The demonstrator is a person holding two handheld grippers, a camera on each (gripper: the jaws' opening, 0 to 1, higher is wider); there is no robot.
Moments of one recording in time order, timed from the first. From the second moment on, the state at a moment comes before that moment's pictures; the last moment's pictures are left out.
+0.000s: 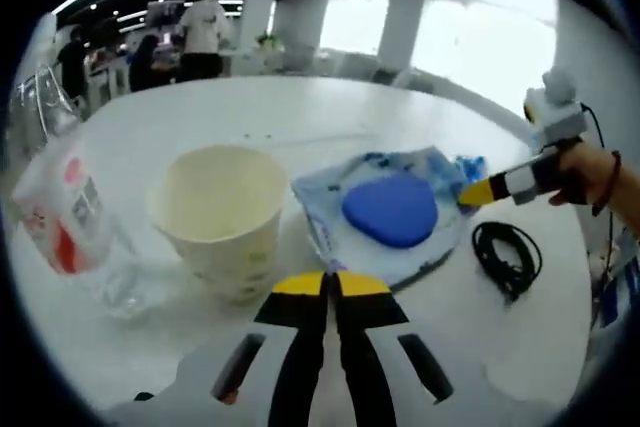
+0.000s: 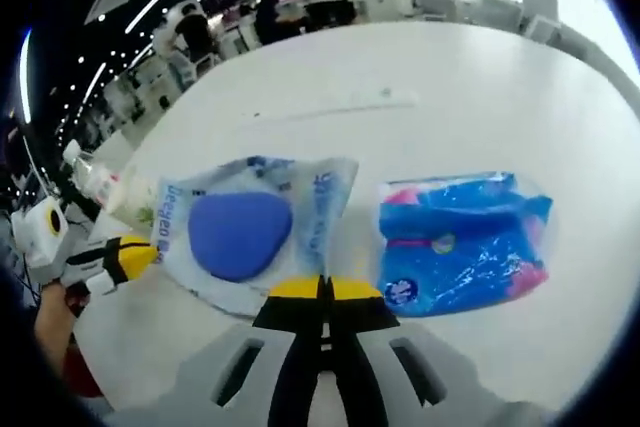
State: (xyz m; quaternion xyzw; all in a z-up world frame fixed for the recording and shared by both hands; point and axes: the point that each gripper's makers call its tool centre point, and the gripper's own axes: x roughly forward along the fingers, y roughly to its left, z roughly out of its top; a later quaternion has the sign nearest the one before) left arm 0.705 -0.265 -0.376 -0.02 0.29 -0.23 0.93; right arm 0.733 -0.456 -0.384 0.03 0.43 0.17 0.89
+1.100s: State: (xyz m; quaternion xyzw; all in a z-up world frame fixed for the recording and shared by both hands) left arm 0.704 -0.255 -0.375 0.00 0.28 -0.21 0.94; right arm 0.738 -0.457 -0.373 0.04 0.40 0.16 0.90
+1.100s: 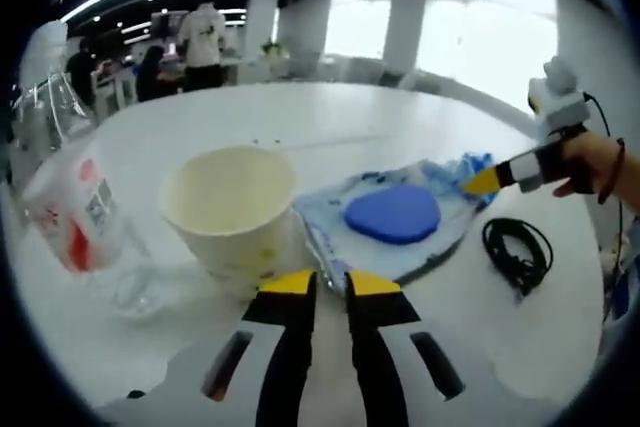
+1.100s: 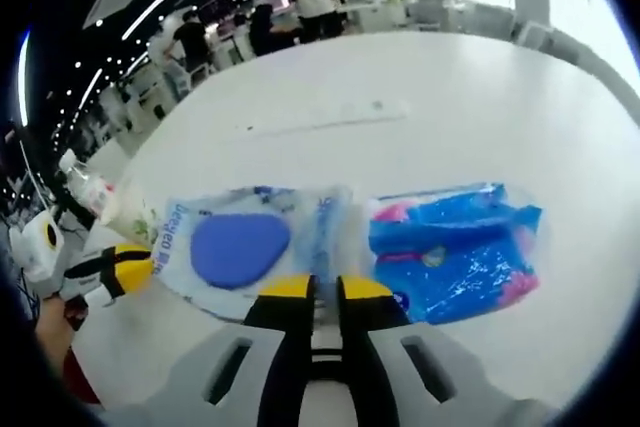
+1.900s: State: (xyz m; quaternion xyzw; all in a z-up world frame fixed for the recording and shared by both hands) left arm 0.654 -0.246 -0.301 0.00 0.24 -0.25 0.94; right arm 0.685 -0.435 -0.293 0.03 0.33 0.27 0.91
